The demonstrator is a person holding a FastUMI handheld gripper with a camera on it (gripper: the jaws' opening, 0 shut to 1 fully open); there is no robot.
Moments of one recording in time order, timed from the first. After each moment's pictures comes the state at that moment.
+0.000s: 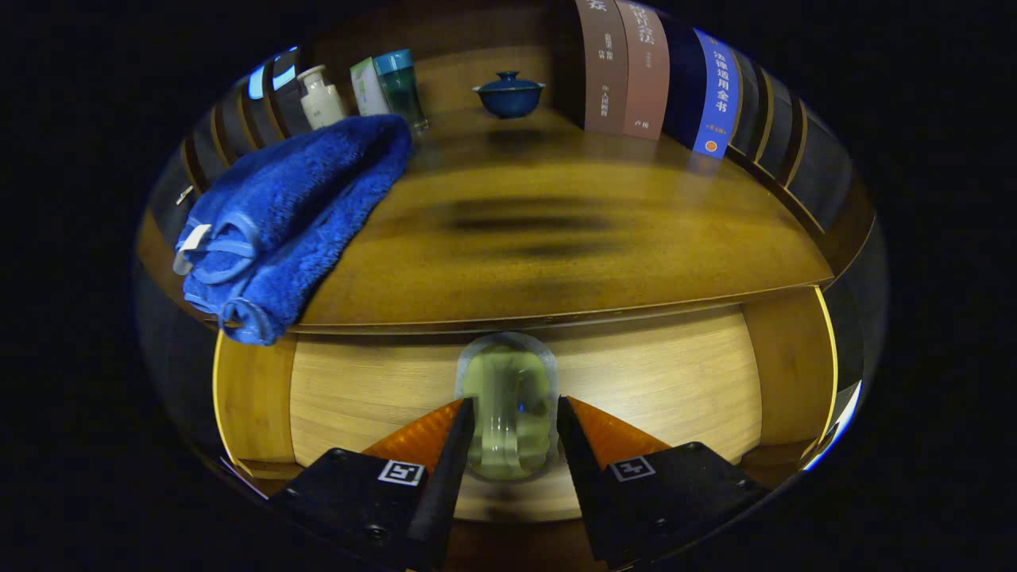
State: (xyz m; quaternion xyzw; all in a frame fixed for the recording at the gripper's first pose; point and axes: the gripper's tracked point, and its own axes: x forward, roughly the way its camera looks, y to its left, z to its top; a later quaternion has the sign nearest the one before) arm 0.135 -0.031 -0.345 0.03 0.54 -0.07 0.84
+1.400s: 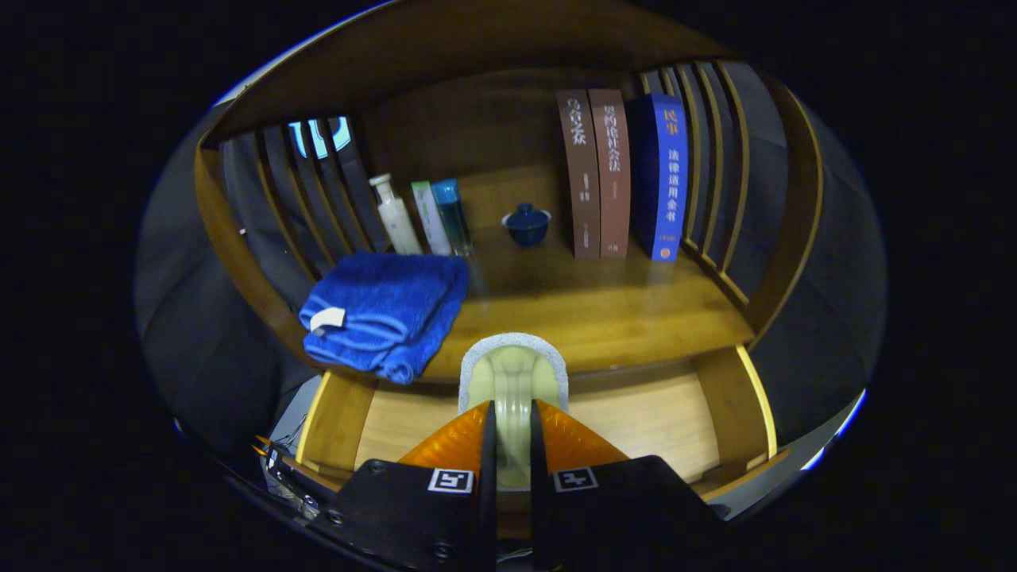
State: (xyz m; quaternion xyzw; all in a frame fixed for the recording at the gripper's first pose) arm 0.150 -0.028 -0.184 0.07 0.38 -0.01 0.92
